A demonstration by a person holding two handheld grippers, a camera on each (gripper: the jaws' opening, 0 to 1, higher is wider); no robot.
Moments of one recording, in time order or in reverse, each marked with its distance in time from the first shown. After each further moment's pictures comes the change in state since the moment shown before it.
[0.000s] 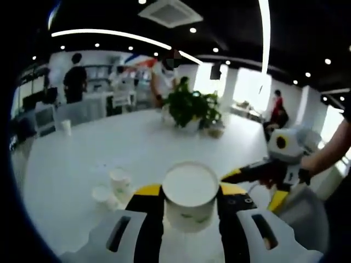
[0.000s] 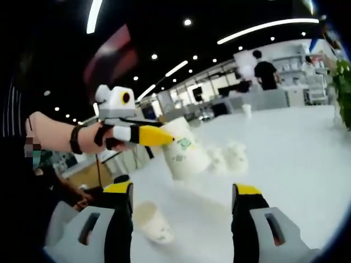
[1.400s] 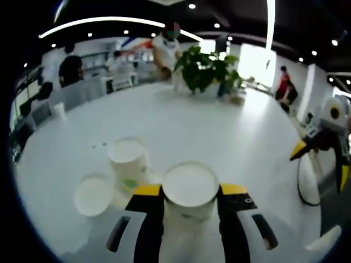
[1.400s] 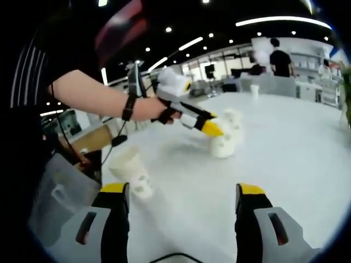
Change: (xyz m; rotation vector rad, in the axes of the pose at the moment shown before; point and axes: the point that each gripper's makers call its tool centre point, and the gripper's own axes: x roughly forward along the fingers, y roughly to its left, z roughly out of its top) left arm 0.119 0.110 -0.079 0.056 0.182 0.053; right arm -0.023 -0.055 -0.061 -0.123 0.209 0.046
